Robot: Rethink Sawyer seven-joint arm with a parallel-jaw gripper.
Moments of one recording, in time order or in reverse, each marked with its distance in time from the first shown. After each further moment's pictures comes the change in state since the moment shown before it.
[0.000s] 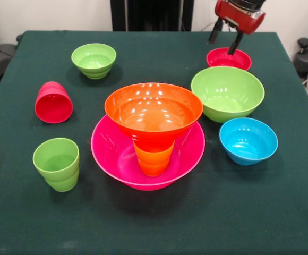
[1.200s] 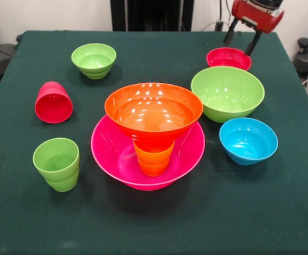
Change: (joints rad) arm 0.076 0.000 -0.029 -0.040 0.011 0.000 0.000
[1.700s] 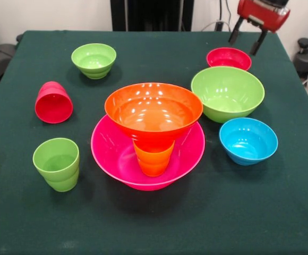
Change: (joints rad) arm 0.039 0.042 -0.026 -0.047 0.008 0.000 0.000
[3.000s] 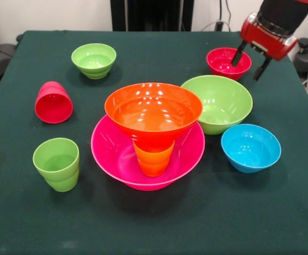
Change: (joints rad) arm -0.092 0.083 0.007 -0.283 0.023 0.295 0.000
